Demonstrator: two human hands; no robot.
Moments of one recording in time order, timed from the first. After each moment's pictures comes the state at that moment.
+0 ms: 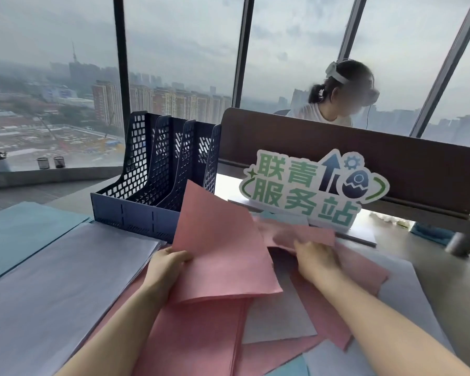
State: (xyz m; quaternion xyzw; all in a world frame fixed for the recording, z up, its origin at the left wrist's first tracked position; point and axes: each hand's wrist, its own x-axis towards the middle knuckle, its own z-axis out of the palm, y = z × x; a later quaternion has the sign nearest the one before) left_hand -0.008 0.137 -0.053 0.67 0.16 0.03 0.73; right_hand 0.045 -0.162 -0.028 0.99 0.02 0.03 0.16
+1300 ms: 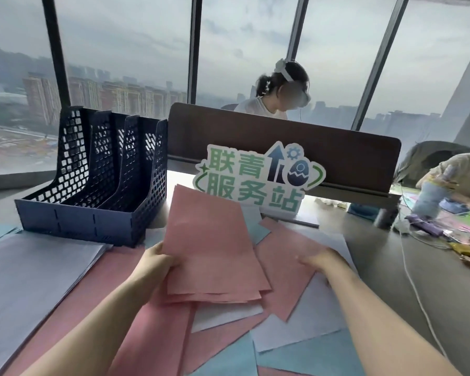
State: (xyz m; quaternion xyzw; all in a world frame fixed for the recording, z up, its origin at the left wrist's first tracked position) left_hand 0.005 0.076 -0.057 0.69 0.06 -0.05 0.72; right_hand 0.010 -0.296 -0.042 0.90 -0.36 -0.04 -0.24
